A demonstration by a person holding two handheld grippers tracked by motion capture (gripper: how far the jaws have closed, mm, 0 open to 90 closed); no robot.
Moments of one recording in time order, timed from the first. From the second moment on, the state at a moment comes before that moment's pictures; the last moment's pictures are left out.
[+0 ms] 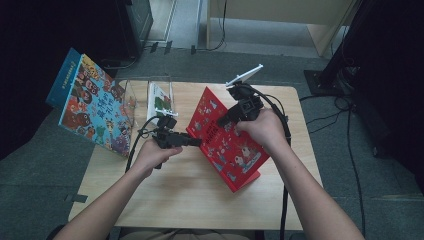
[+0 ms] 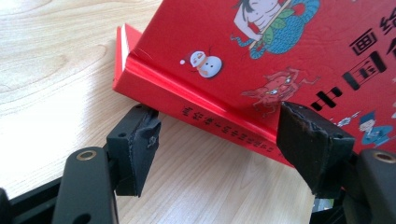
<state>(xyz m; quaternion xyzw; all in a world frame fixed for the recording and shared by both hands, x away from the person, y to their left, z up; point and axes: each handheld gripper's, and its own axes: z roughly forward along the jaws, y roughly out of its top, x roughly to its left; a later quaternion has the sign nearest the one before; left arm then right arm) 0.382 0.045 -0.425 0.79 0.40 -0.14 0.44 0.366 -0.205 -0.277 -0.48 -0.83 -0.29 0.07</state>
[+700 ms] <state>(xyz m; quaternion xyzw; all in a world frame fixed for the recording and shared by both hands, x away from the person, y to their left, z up) 0.382 0.046 -0.427 0.78 0.41 -0.16 0.45 0.370 -0.187 -0.266 -0.46 -0.85 -0.25 0.06</state>
